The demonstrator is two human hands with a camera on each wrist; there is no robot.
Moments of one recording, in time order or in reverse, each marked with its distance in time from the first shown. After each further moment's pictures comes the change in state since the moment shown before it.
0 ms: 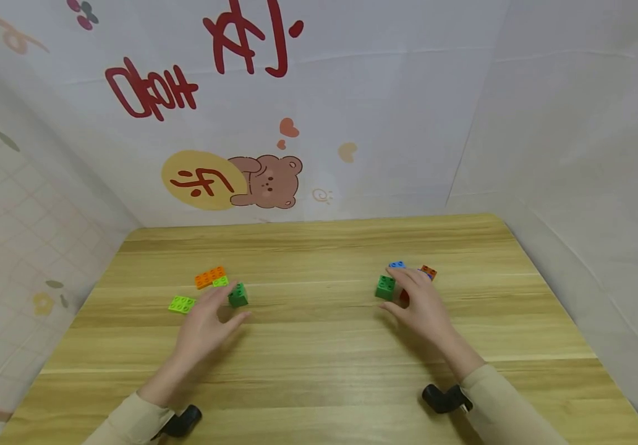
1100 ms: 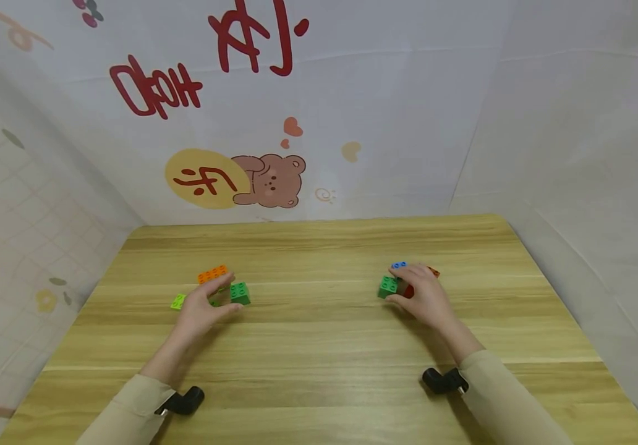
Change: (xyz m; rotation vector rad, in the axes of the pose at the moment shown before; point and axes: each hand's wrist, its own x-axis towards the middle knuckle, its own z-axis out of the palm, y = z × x) left_hand 0.019 -0.040 -0.003 -0.381 -0.113 -0.221; right_hand 0.013 0.022 0.001 0.031 -0.089 0.056
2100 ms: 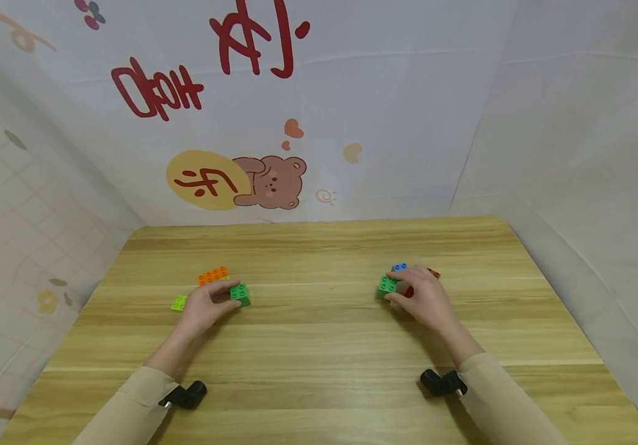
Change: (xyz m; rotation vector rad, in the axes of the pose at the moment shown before) left_hand 0.013 -0.008 0.004 0.011 0.008 -0.046; right_hand 0.003 -0.007 -0.001 -0.033 0.040 -0.018
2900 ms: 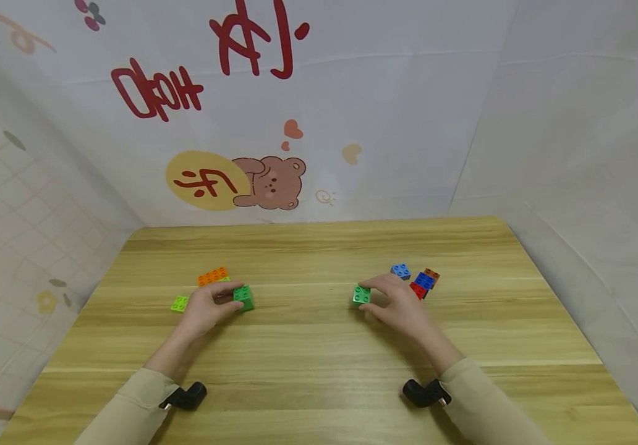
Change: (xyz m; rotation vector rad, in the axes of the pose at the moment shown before) left_hand -0.003 0.008 0.002 -0.052 -0.048 0.009; right_hand 0.007 -0.040 0.019 0.147 -0.052 -0.096
